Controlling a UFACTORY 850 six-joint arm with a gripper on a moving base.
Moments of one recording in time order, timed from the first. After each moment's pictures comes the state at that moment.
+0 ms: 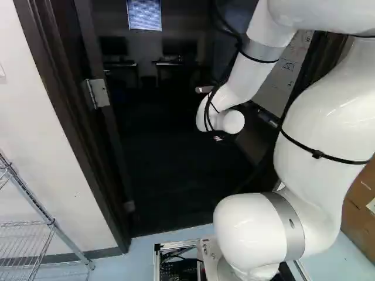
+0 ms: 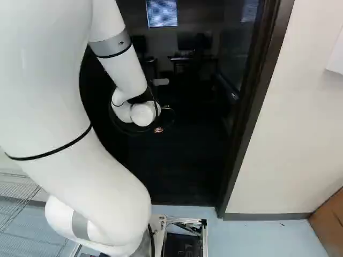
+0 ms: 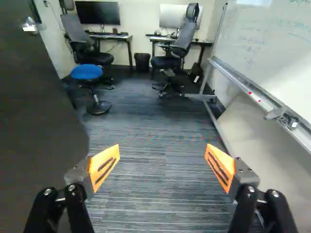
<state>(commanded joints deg) -2.6 -1.8 -26.5 -7.1 46.8 0.0</state>
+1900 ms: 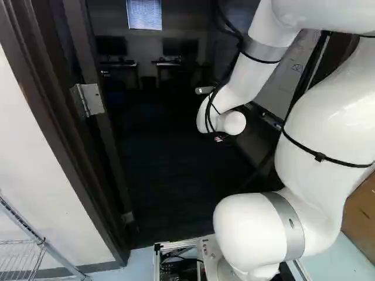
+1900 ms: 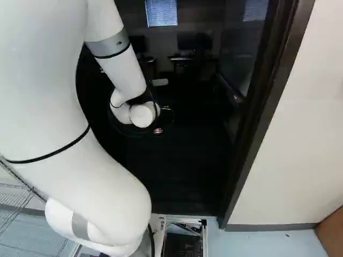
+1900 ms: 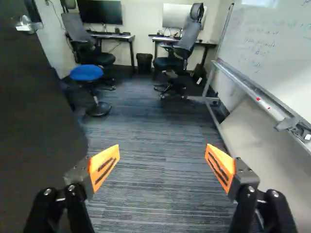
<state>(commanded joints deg) -2.6 -1.3 -26.0 -7.6 46.9 0.0</state>
